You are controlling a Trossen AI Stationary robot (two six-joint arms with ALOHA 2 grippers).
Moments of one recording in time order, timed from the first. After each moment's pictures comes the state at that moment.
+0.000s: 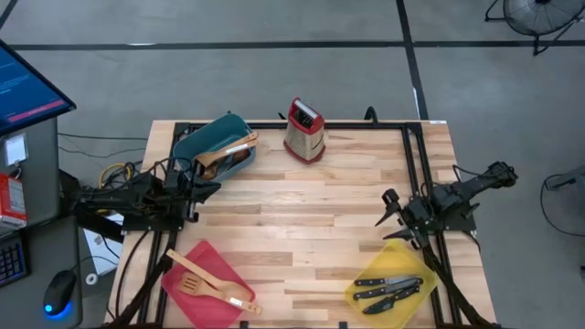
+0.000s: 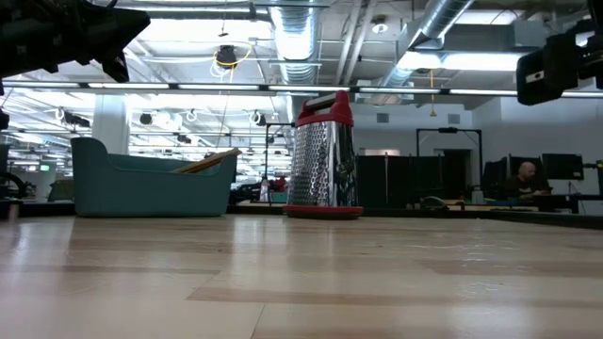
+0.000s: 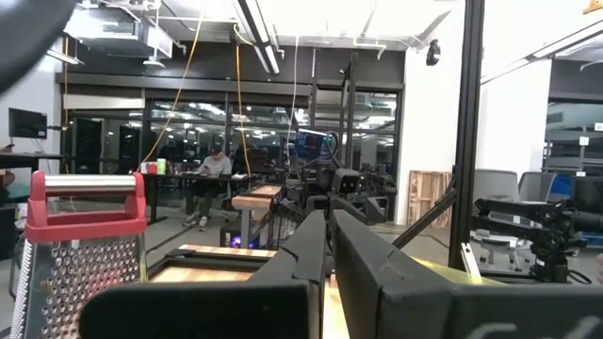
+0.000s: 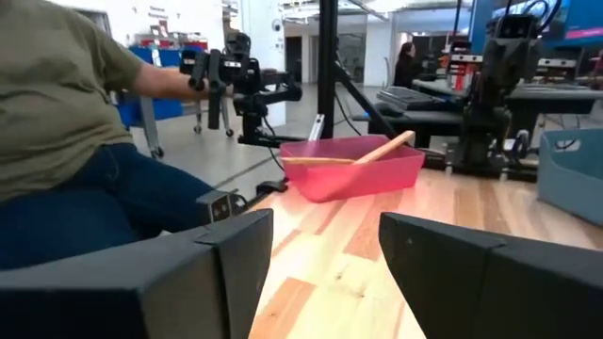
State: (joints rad) left arm -0.02 0.00 0.01 0.32 -0.08 -0.04; right arm 0.44 0.01 0.01 0.01 -0.02 0.01
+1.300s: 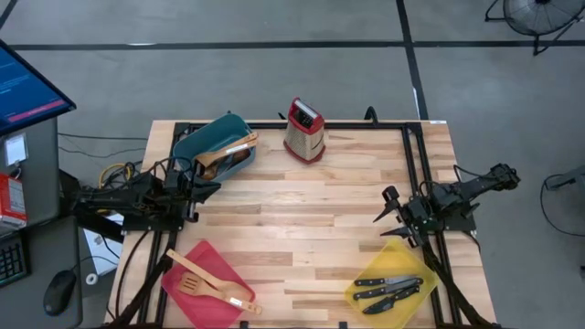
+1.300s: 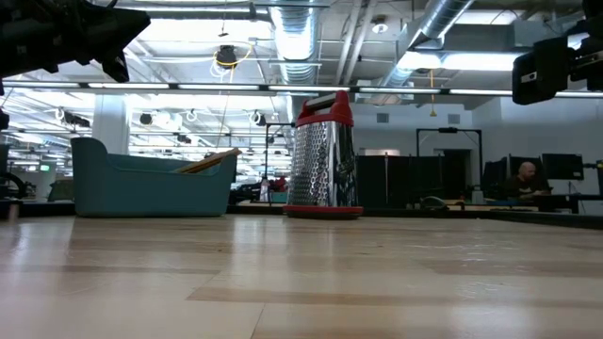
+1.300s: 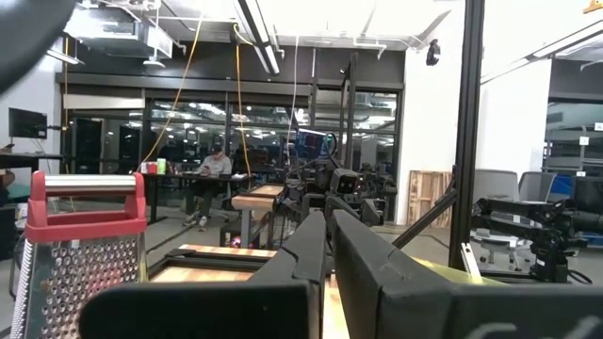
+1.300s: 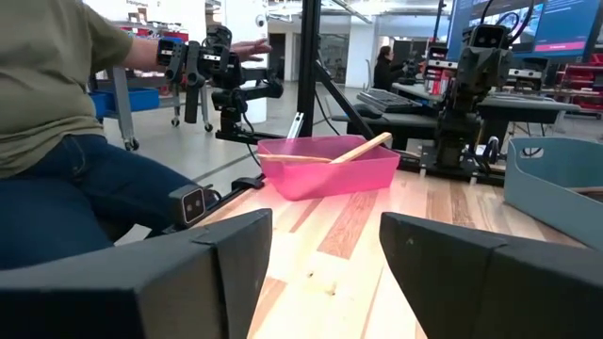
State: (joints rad) left arm -0.02 0.00 0.01 0.32 -0.08 -0.04; right arm 0.40 0.01 0.01 0.01 0.00 -0.05
